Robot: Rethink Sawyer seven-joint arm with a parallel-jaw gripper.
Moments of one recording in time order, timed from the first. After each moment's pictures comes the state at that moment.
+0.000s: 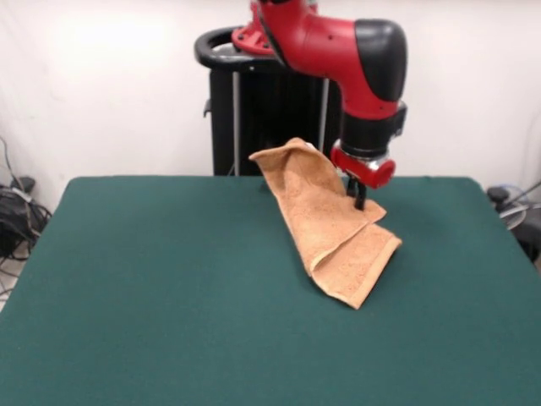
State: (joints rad) arm -0.20 -0.43 0.14 2.36 0.36 -0.34 2.17
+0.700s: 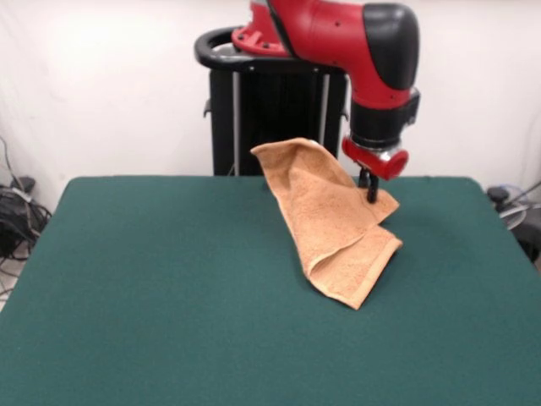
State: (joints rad) arm -0.18 -0.54 0.13 2.36 0.41 -0.17 2.17
